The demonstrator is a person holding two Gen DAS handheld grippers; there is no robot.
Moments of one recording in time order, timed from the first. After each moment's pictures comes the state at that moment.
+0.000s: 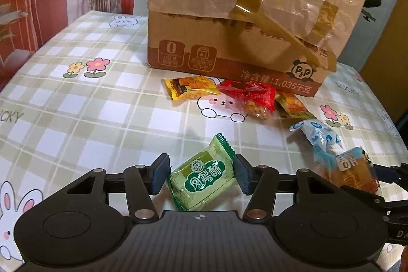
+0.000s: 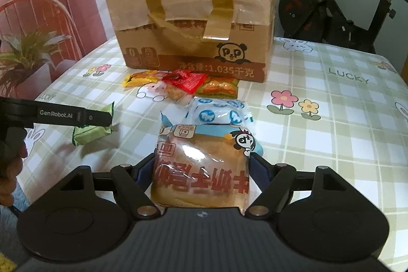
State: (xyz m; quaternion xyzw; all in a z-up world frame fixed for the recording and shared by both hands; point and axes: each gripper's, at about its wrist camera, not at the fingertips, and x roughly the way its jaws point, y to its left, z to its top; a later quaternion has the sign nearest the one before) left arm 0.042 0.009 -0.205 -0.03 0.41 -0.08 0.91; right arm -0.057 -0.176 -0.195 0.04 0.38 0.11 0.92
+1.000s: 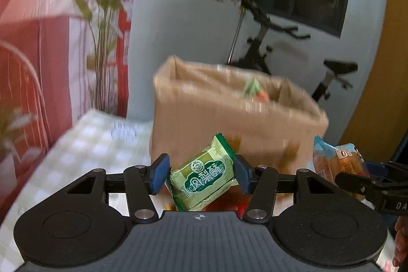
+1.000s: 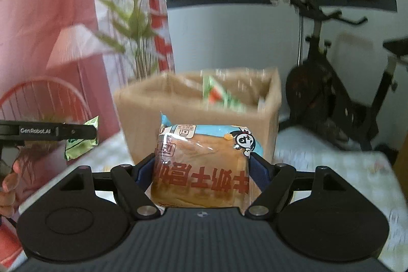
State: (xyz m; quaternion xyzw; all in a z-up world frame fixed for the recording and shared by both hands) left arm 0.055 0.020 -0.059 -0.05 0.25 -0.09 0.96; right arm -0.011 -0.199 -0.050 0.04 0.21 0.14 0.97
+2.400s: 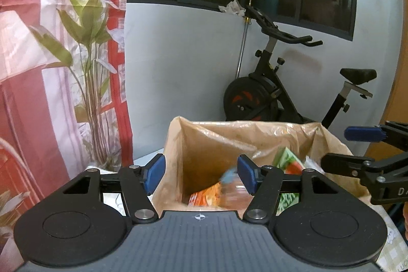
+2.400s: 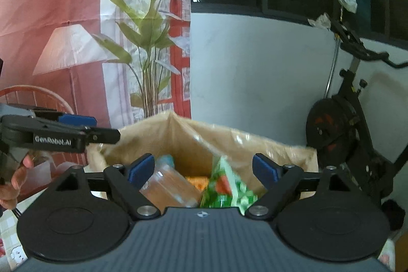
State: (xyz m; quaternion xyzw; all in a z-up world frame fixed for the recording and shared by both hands) left arm 0.181 0.015 -0.014 0.00 0.23 -0.08 0.97; right arm 0.133 -0.171 -0.009 -0.03 0.21 0.19 0.96
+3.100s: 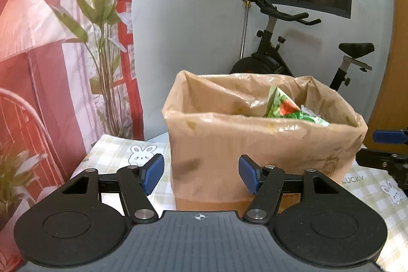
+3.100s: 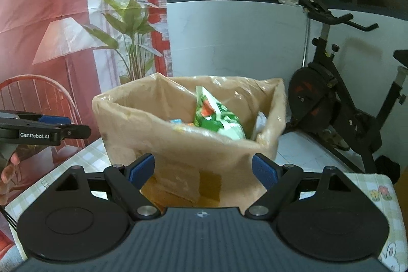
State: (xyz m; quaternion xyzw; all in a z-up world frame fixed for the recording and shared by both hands) left arm 0.112 0.016 -0.054 0.02 0.26 -0.06 0.96; right arm 0.042 -0.202 -0.059 0.03 0.23 0.14 0.96
